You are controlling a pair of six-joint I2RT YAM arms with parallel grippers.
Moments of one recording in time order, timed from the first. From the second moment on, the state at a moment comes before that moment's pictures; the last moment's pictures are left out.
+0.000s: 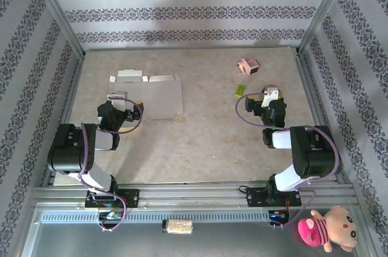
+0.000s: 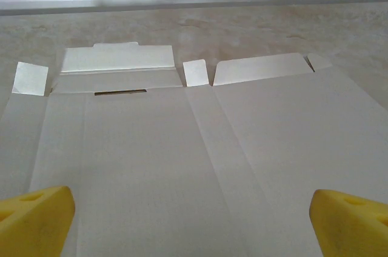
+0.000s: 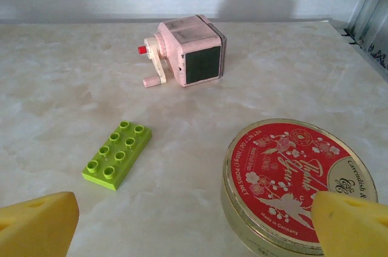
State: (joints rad) left arm 0.07 1.59 0.36 0.92 0.22 0.02; right arm 0.01 1.54 0.37 0.86 0.01 0.02
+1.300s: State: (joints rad) left arm -0.06 1.04 0.64 0.10 -0.03 -0.54; right arm 0.23 1.21 0.79 -0.05 -0.18 0.33
